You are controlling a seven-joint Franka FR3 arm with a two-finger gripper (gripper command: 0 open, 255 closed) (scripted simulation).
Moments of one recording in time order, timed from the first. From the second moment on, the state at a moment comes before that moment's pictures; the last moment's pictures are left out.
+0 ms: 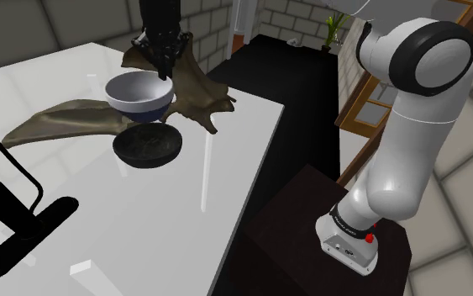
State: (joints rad) arm 0.18 0.29 0.49 -1.22 -0.18 1.50 0.55
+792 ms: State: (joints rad) arm 0.14 0.23 0.49 -1.45 -0.16 1.69 0.55
